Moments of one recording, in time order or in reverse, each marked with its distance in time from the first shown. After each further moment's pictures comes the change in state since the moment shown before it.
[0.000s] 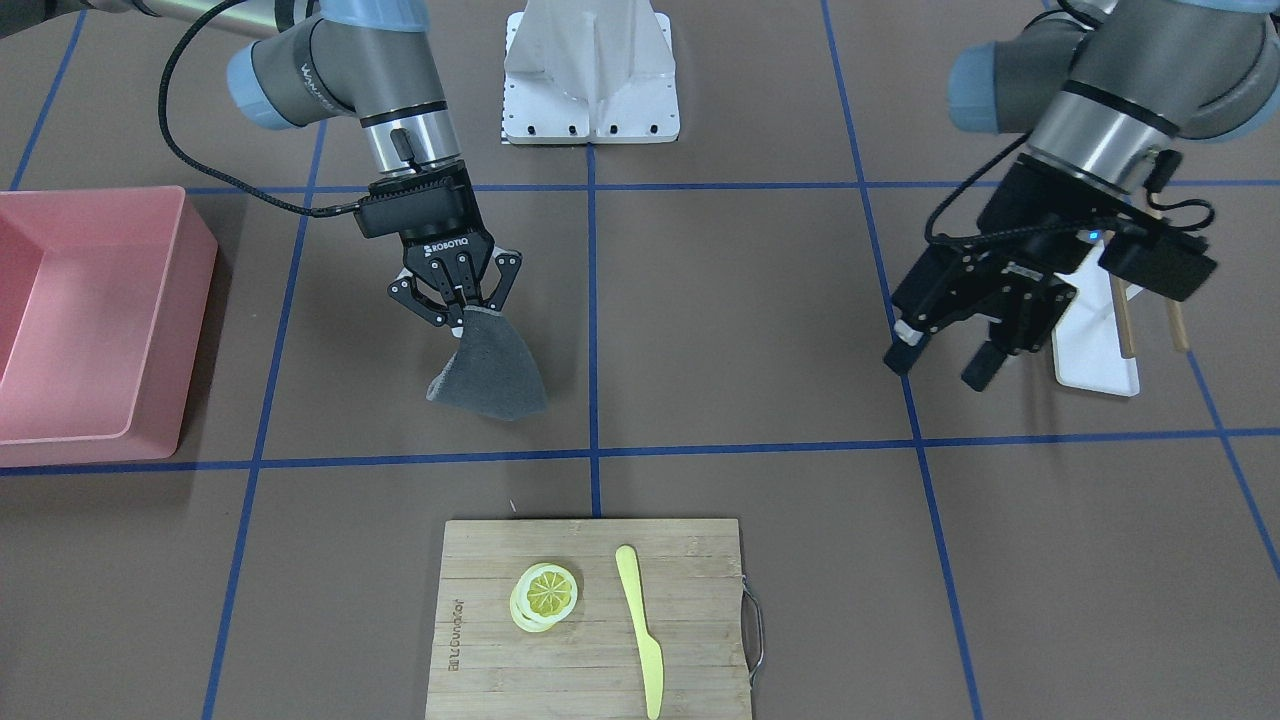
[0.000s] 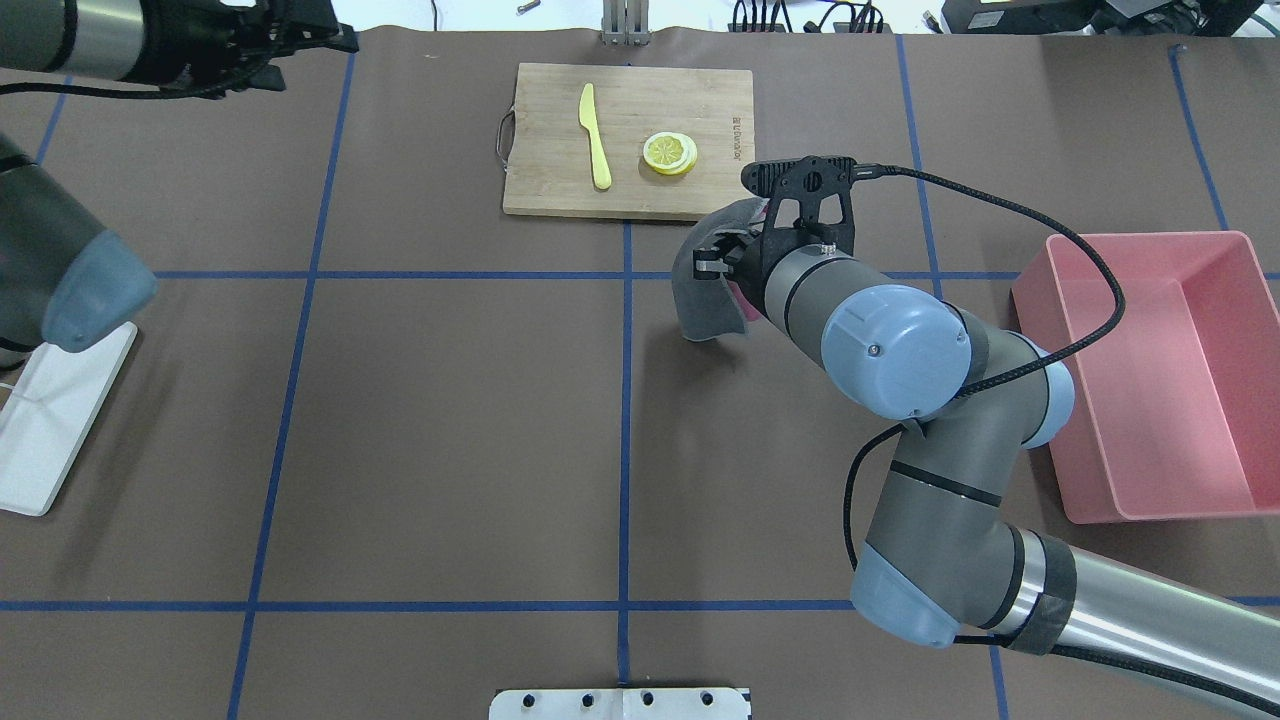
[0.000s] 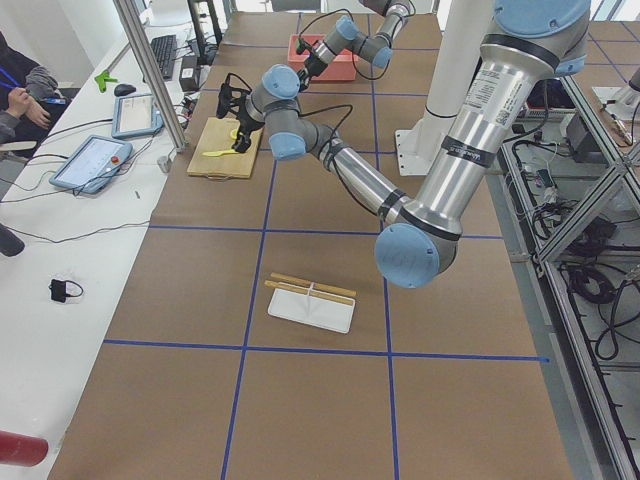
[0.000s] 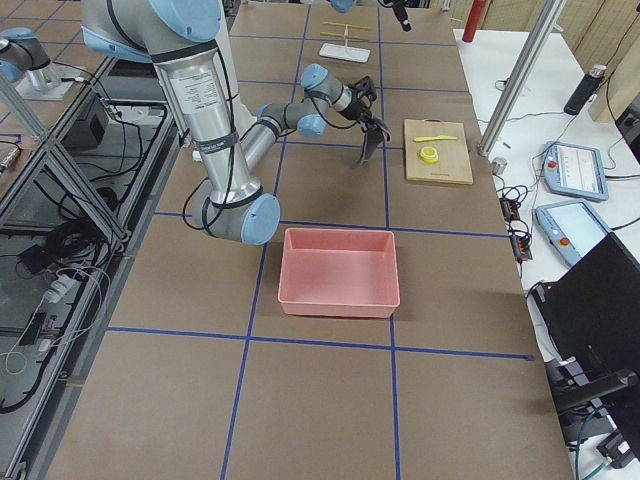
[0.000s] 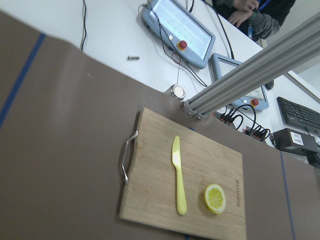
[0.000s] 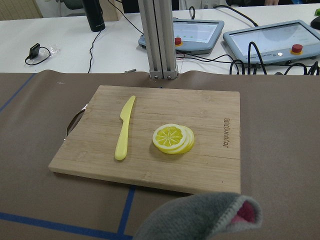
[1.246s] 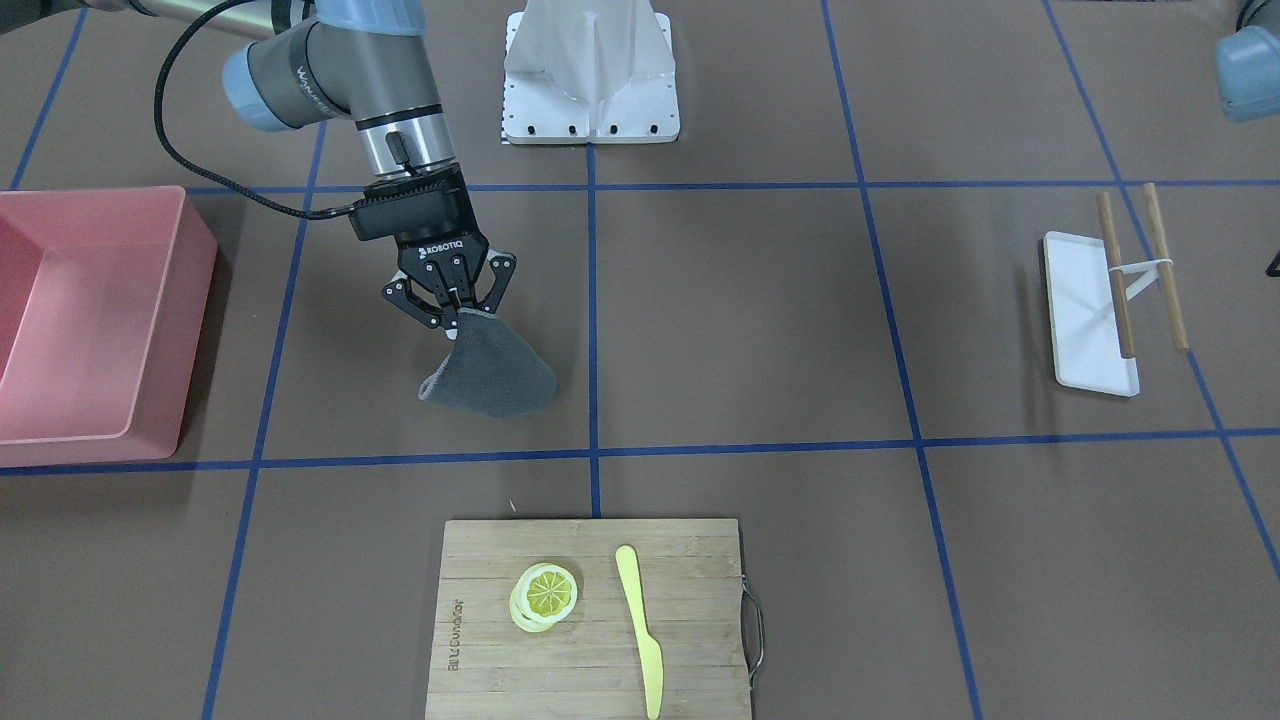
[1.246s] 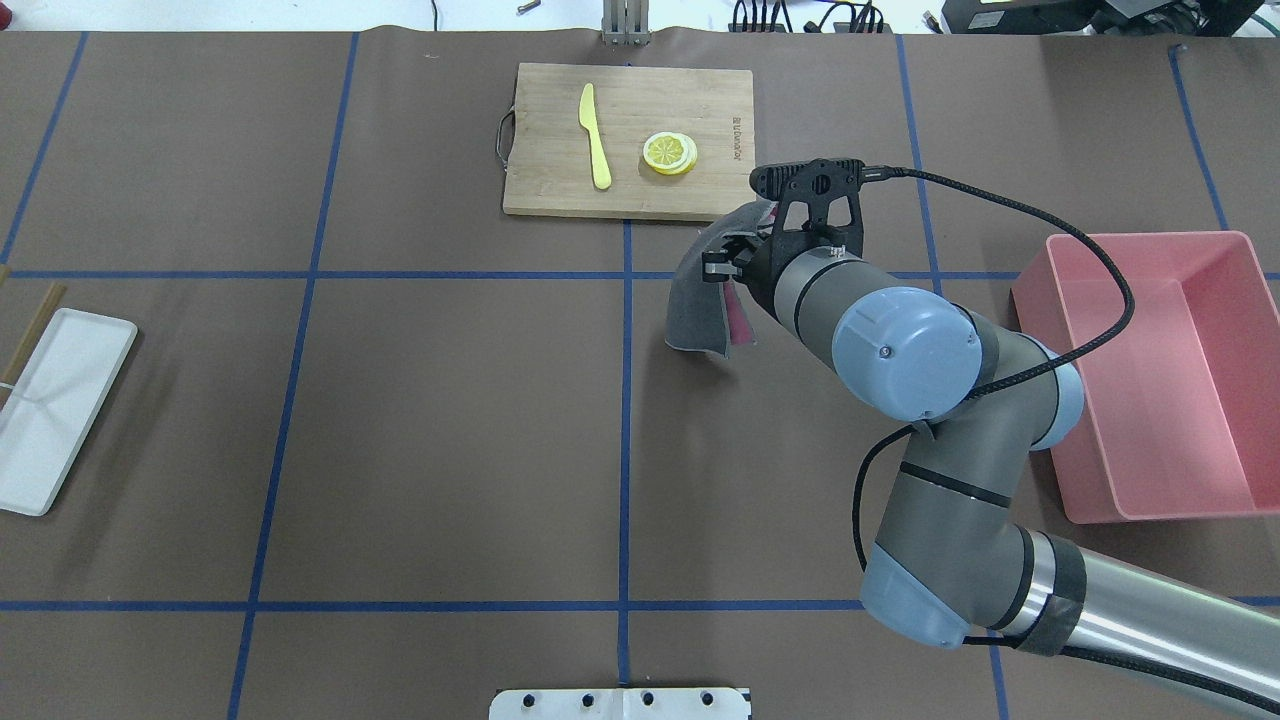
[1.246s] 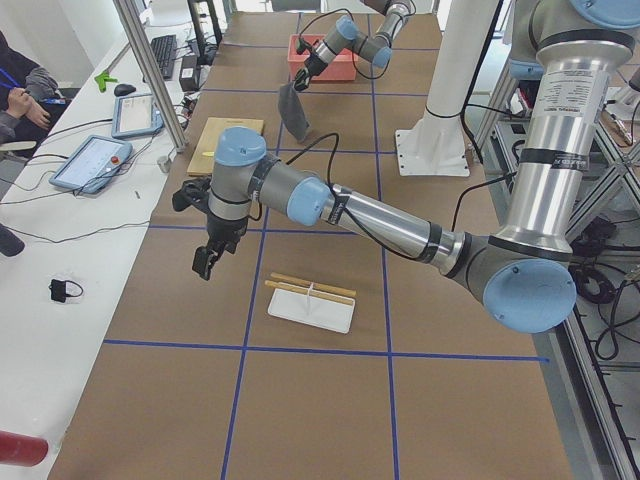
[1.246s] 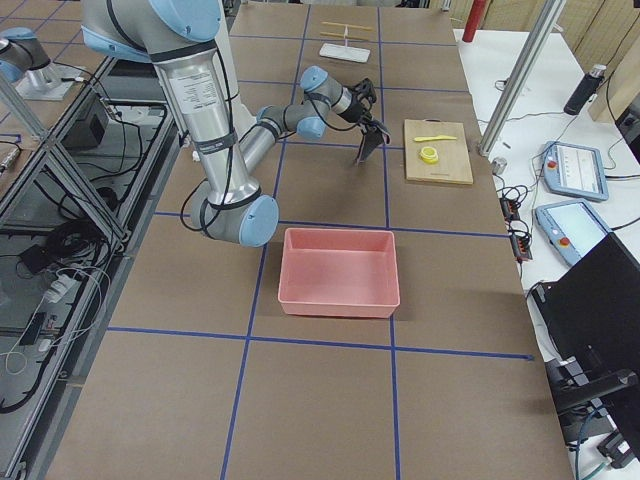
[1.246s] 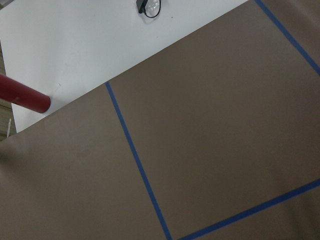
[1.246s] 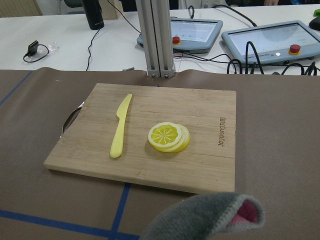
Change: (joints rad) left arm -0.493 0.235 0.031 0.605 -0.191 1.171; right arm 0.003 -0.016 0.009 0.008 0.003 -0.012
